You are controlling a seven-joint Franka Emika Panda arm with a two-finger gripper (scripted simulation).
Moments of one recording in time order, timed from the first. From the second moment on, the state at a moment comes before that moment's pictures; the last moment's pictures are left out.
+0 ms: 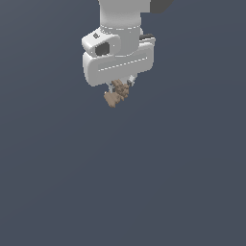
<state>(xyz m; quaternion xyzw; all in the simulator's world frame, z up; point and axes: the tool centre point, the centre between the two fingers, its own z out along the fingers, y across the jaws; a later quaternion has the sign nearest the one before) -0.033 -0.005 0.369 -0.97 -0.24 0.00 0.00</state>
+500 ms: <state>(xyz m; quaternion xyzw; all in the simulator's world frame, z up) -0.022 0.001 0.456 -0.97 -0.24 0.00 0.00</state>
